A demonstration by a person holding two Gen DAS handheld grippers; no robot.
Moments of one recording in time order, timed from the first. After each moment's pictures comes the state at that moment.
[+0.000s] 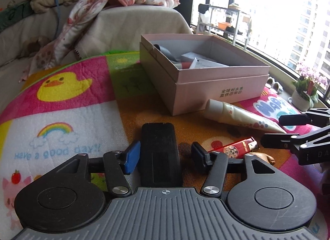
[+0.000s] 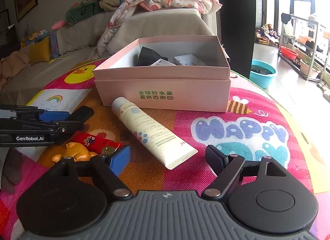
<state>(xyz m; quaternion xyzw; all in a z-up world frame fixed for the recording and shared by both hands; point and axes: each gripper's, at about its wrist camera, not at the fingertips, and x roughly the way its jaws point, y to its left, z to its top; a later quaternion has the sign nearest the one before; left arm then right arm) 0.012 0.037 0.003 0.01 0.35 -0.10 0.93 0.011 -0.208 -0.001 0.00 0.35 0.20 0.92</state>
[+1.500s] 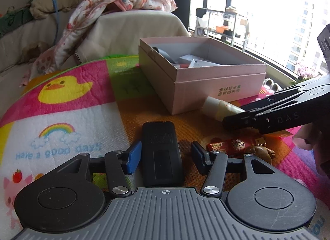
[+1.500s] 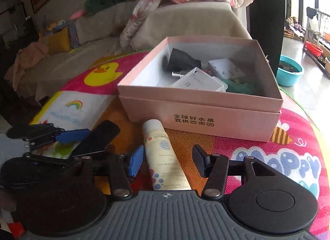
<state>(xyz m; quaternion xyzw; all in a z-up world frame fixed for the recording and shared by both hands) 0.003 0.039 0.000 0.02 0.33 -0.11 0.94 0.061 -0.156 0.010 -0.02 0.40 0.26 0.88</state>
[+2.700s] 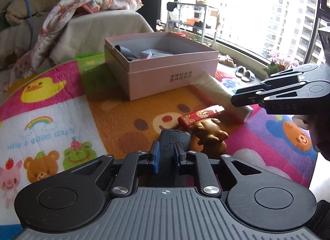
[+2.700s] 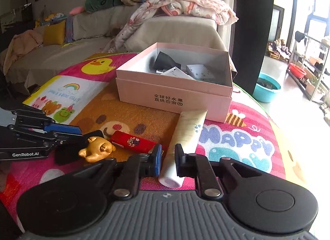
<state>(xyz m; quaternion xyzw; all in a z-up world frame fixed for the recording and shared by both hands) -0.045 0.021 0.015 0.03 0.35 -0.19 0.92 -0.020 -0.201 0.032 -0.09 0.33 0.22 0.91</state>
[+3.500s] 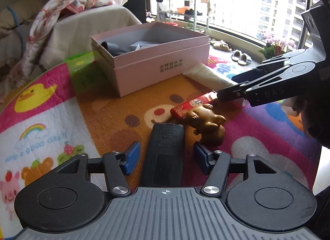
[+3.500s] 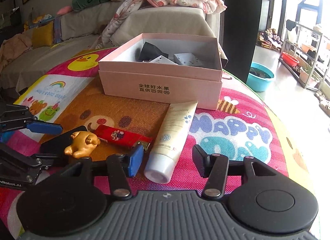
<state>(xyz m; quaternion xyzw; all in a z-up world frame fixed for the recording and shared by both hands) -0.037 0.004 0.006 0.09 0.36 -0.20 0.91 -0.002 -0.211 0.014 -0.05 0.36 0.20 0.91</state>
